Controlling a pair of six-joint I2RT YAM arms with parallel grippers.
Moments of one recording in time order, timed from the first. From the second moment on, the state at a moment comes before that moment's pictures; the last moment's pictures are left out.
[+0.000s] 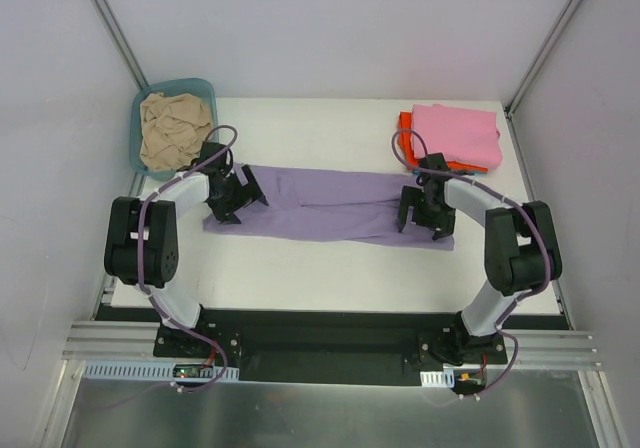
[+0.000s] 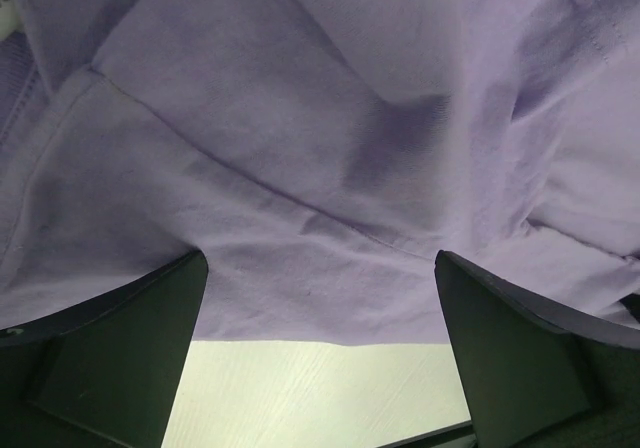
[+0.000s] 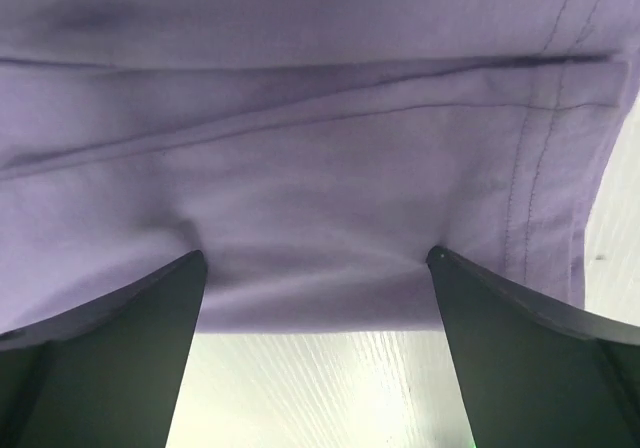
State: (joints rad) left arm -0.10 1.70 1.02 -0.48 0.26 -0.63; right arm 0.23 1.72 1.05 -0.69 0.04 0.40
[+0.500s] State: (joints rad) left arm -0.08 1.73 1.05 -0.45 0.20 -0.65; right arm 0.59 1.35 0.71 -0.80 -0.15 0.51
